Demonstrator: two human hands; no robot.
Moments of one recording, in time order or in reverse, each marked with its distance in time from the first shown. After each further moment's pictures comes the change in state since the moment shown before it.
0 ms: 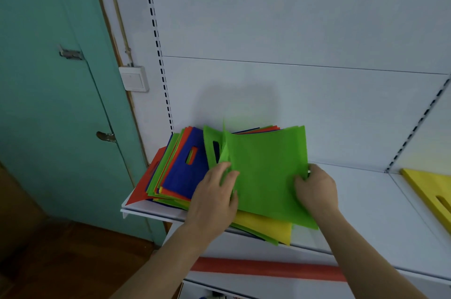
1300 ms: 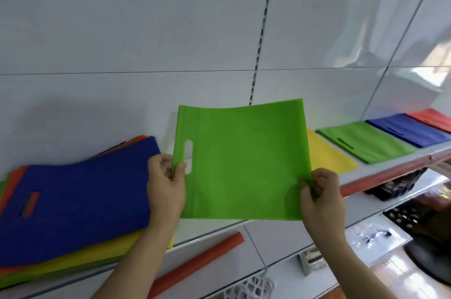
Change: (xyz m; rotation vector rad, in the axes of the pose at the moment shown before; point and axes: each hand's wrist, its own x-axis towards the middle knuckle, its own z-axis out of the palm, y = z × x) left_hand 0.079 0.143 0.062 -1.052 0.185 -0.300; right_hand -0.122 0.172 -0.169 0.262 0.738 -0.012
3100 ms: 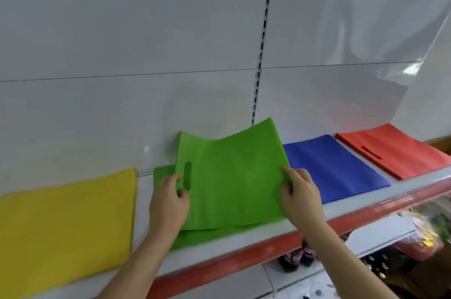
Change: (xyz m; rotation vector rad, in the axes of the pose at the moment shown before) left_hand -0.123 0.051 0.714 0.635 -0.218 0.018; right_hand 0.529 0.463 -0.238 -0.324 -0.359 -0.079
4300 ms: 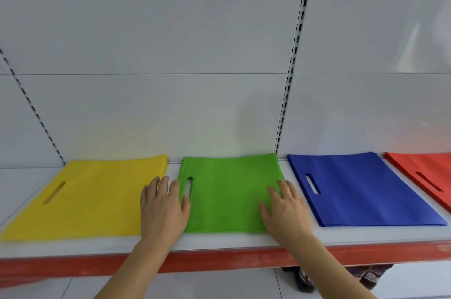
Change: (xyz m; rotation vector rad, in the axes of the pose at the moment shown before) left_hand -0.052 -0.017 -0.027 0.698 0.150 0.005; right_hand 0.002 -0.012 0.044 -0.415 -0.393 -0.312
